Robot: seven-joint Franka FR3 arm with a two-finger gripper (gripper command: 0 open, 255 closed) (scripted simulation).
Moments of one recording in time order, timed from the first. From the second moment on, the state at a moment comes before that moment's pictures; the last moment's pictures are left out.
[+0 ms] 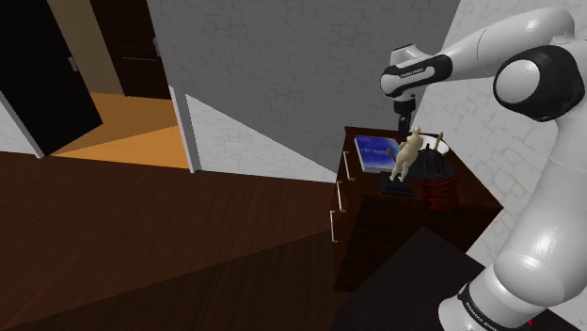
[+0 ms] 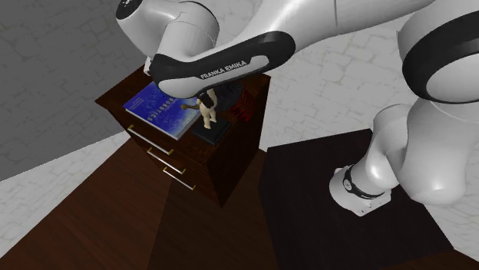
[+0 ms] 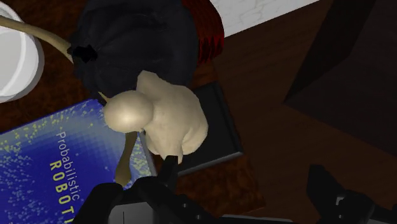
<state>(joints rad) -0.20 0.24 -0.34 -1.77 -0.24 1.87 -0.84</state>
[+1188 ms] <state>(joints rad) -0.27 0.54 -0.34 -1.57 -0.22 1.92 -0.94</state>
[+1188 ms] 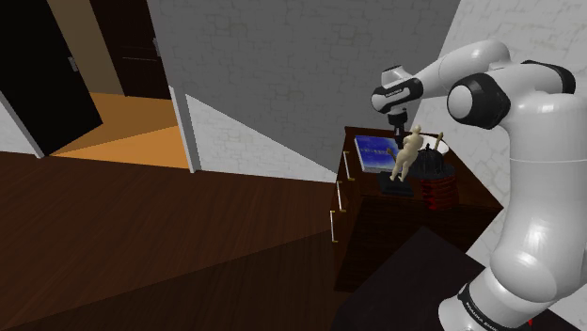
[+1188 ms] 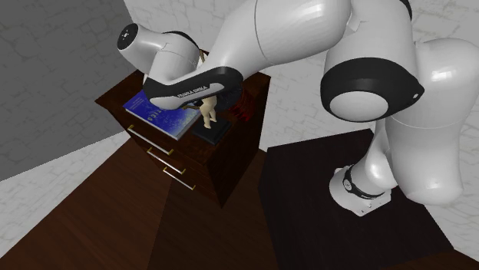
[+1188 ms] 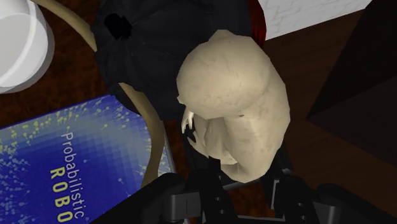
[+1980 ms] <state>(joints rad) -0.27 0.52 -0.34 -1.54 -0.22 1.88 -0.95</state>
